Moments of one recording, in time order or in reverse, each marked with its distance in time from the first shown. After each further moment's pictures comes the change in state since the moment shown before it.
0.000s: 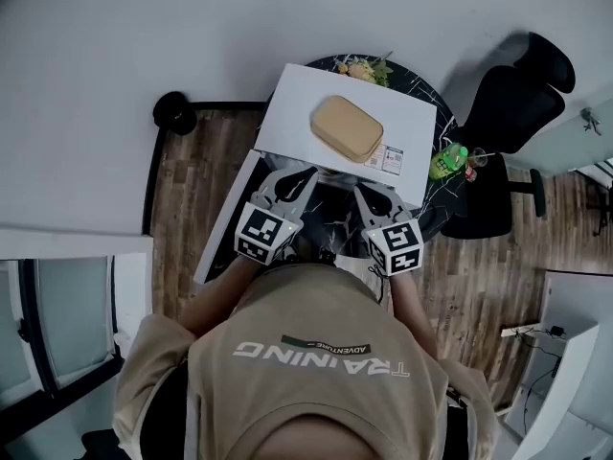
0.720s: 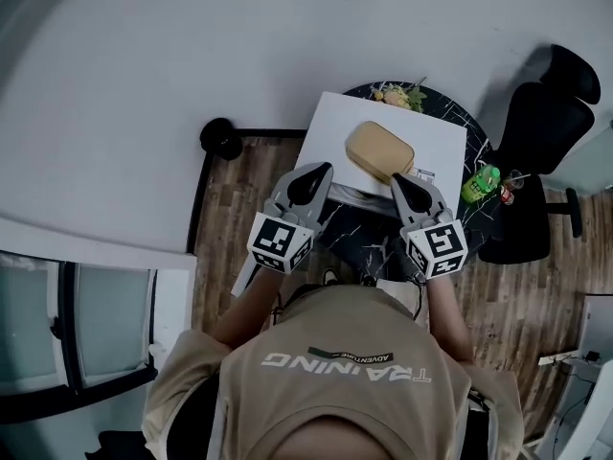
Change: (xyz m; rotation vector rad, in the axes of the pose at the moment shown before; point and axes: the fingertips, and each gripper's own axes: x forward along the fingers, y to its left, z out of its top) left arm -0.027 0.041 0.081 0.069 -0.154 0.137; right arm -0.008 -0.021 0.093 -0.046 -0.279 0.005
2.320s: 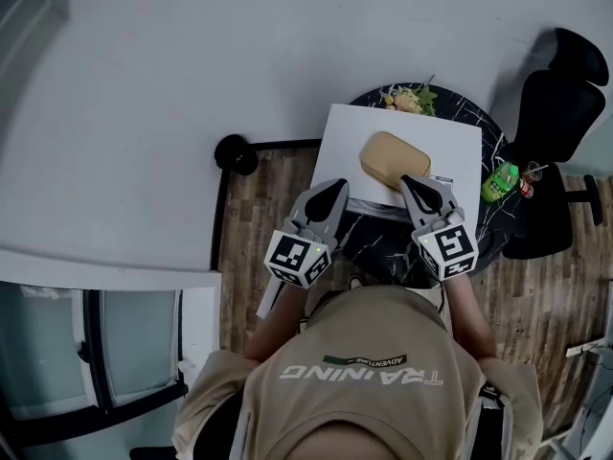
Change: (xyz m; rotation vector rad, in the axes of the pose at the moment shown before) left arm 0.009 0.008 -0.018 -0.120 -0.009 -0.040; right arm 0.025 -0.003 0.000 -0.049 -0.013 -0.007
